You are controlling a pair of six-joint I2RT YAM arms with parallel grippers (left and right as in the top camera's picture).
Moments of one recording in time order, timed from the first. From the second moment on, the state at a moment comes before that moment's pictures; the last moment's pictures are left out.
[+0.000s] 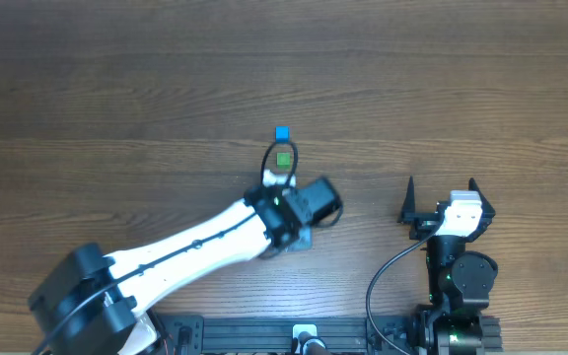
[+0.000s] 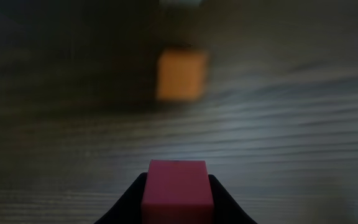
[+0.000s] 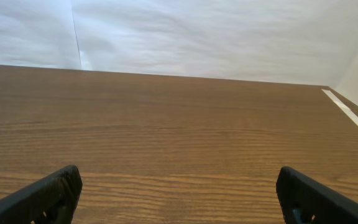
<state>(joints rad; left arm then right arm) -0.99 1.63 1.16 -0.96 -0.10 -1.04 -0.04 0.02 0.01 -0.07 0.04 -0.09</state>
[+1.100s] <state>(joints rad) -0.76 1.91 1.43 -1.00 -0.07 -0.86 -0.04 0.02 0.01 -0.07 0.04 -0.09</state>
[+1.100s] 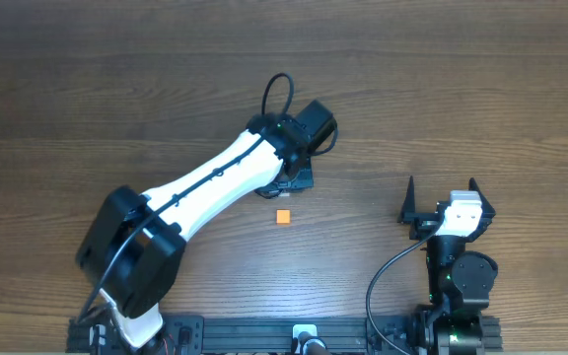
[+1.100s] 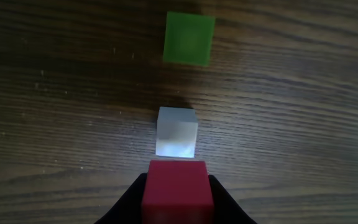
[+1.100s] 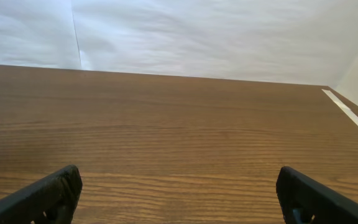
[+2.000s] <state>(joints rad) -0.76 1.96 1.43 -0.99 -0.06 -0.86 -0.04 0.02 0.01 -0.07 0.04 -0.09</state>
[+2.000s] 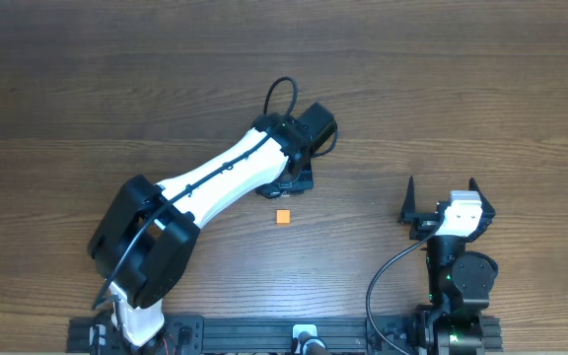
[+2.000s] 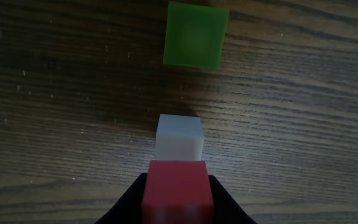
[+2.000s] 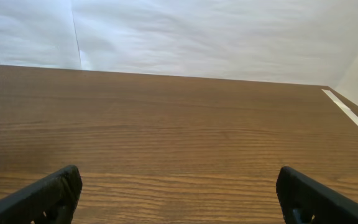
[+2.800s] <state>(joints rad) -0.74 1.99 1.43 -0.98 -0.06 -0.86 -0.04 0.02 0.01 -0.07 0.04 -0.09</state>
